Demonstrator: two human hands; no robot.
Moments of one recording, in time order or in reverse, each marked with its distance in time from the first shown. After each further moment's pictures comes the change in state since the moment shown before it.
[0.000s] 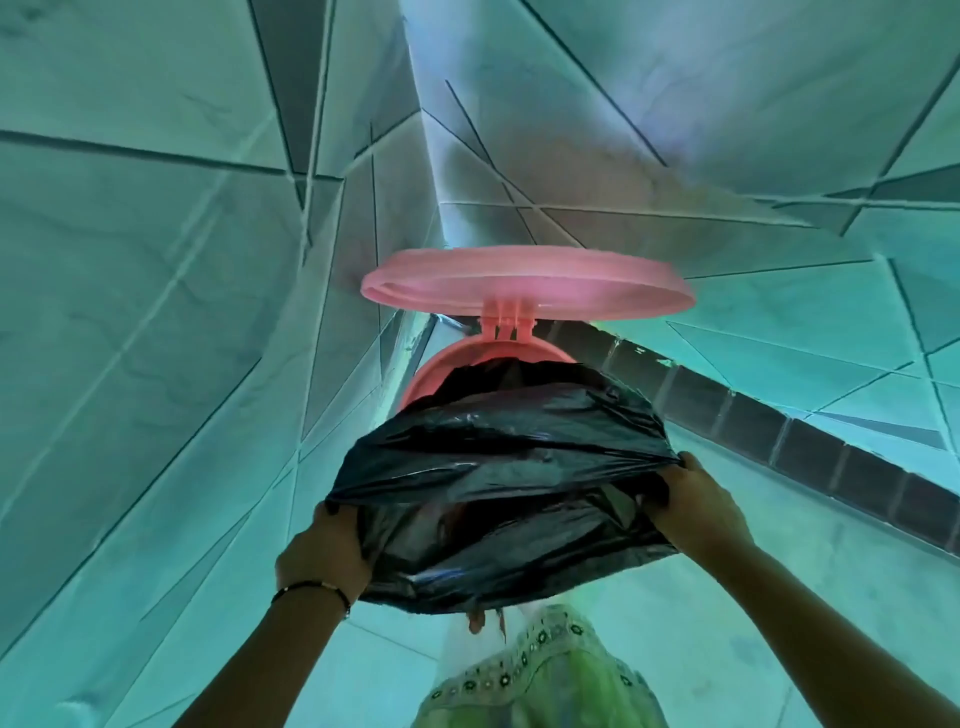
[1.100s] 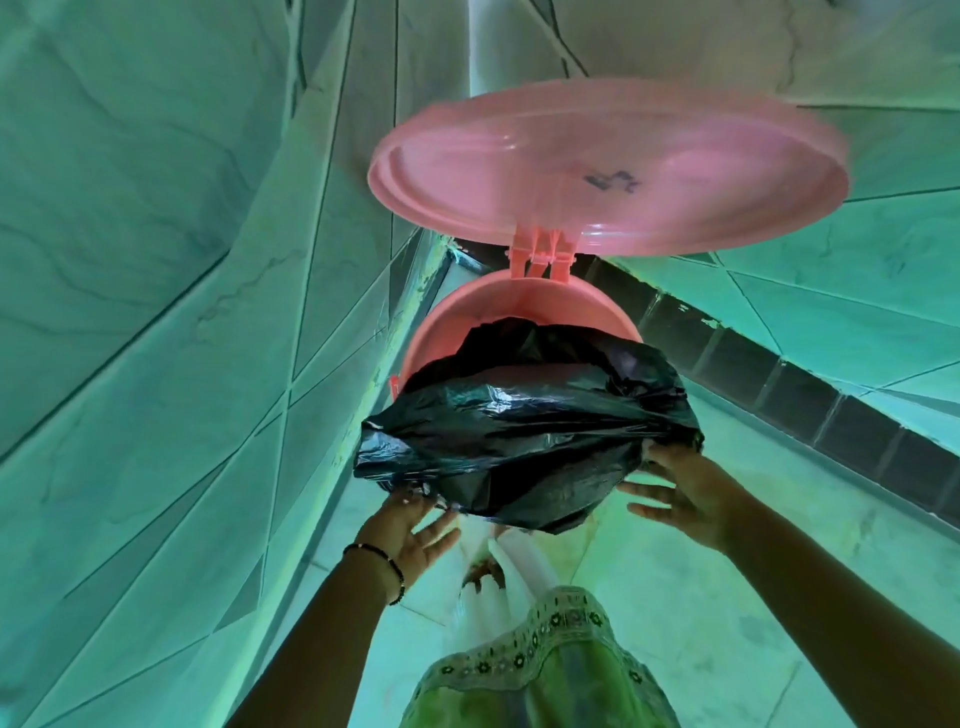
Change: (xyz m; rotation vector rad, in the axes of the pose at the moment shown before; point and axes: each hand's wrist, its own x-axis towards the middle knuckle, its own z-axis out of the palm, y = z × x) left_hand 0.038 0.032 0.085 -1.975 -0.528 -0.561; right_hand 0.040 -0.014 0.055 1.256 -0.402 0.496
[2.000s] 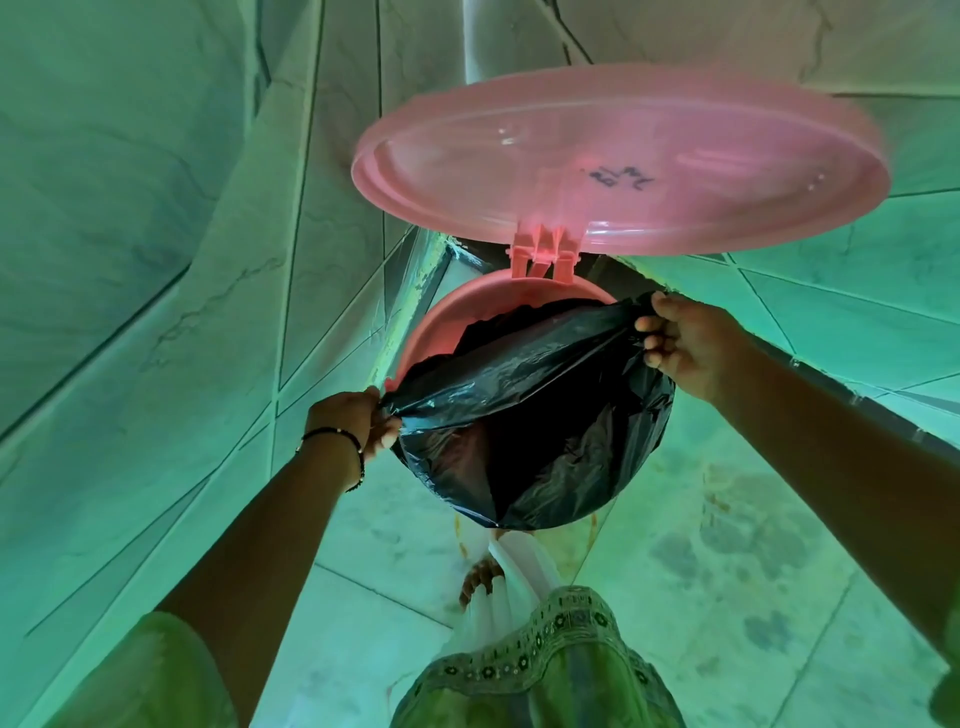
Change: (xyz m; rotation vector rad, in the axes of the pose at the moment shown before) left_hand 0.001 0.100 0.052 0.412 0.305 0.371; right_hand 0.026 -0.121 0.034 0.093 0.061 -0.329
